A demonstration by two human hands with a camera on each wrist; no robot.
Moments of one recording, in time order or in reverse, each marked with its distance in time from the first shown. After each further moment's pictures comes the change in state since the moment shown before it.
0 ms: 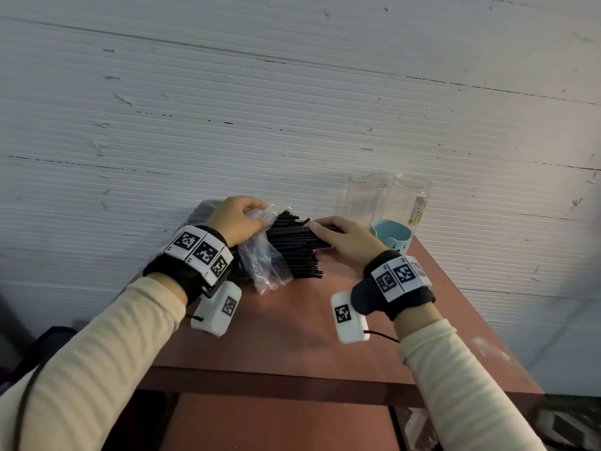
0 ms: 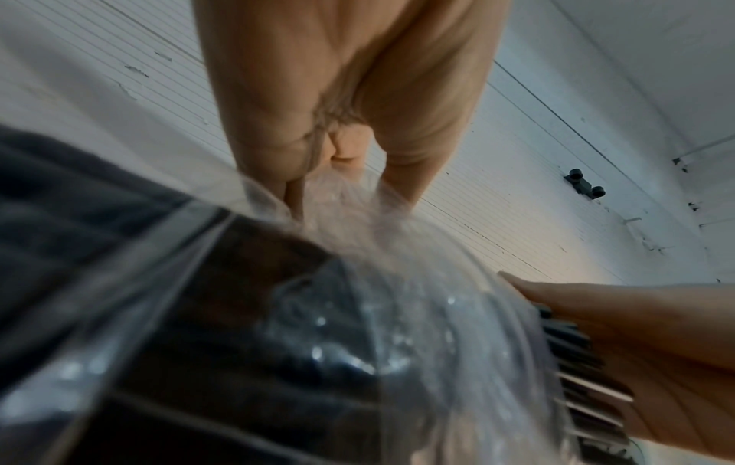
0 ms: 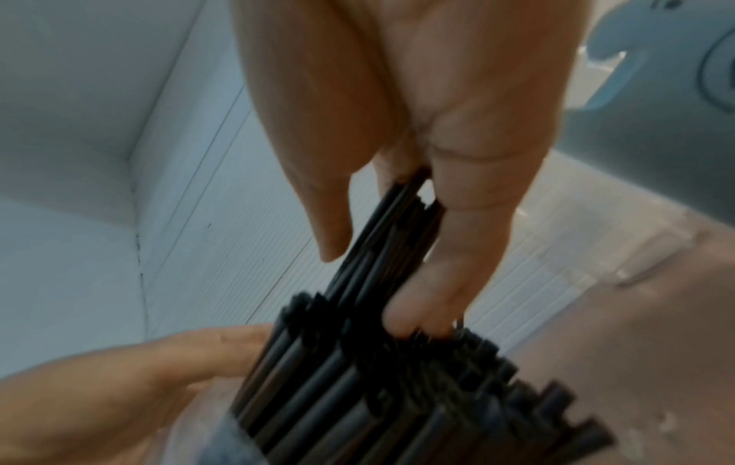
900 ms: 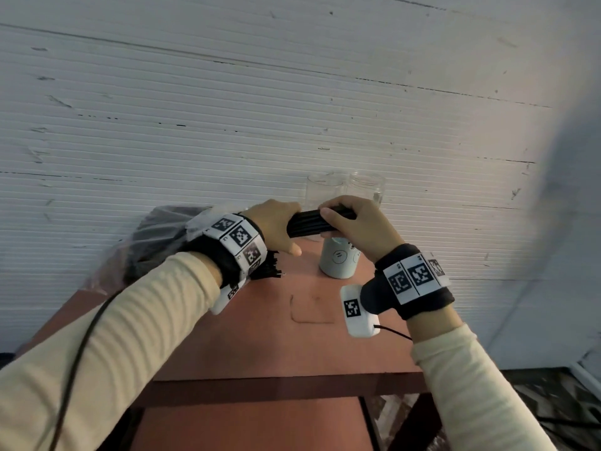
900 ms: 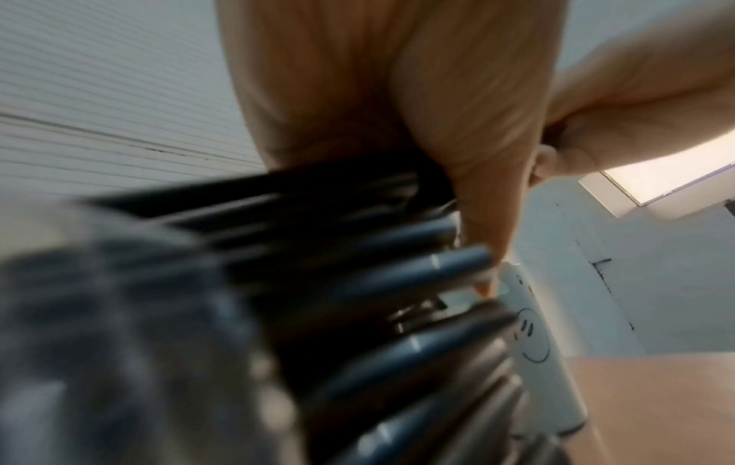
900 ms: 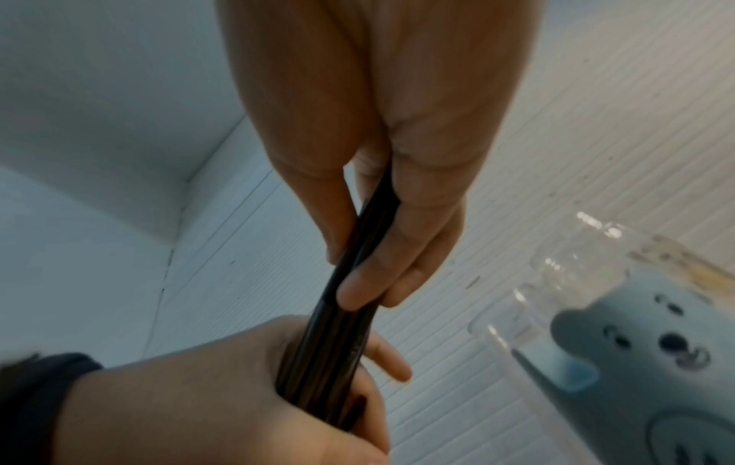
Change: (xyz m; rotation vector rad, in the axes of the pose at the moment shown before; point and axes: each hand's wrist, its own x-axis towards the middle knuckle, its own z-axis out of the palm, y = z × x) left_hand 0.001 0.102 0.065 0.589 -0.375 0.333; right_hand -0.052 -0.039 -0.066 -0.207 0.164 -0.258
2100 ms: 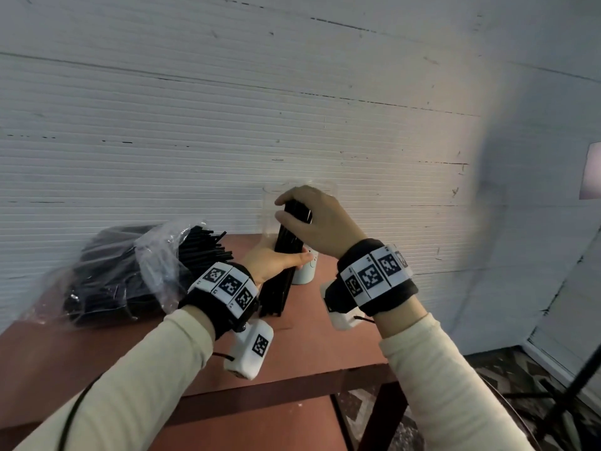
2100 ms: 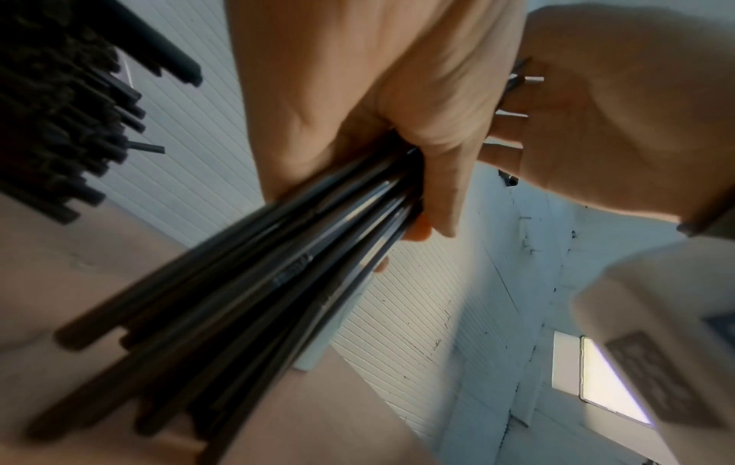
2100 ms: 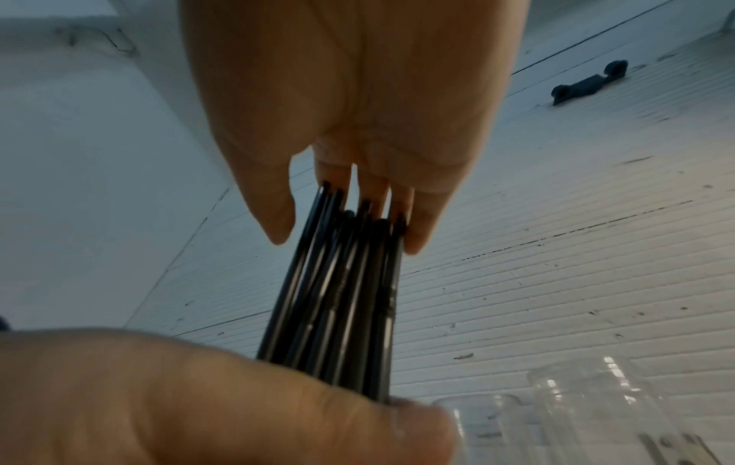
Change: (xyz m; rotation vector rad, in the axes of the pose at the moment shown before) left_hand 0.005 0.058 0.063 -1.105 0.039 -0.035; right_hand -0.016 -0.029 -0.024 -0.603 0.038 -0.336
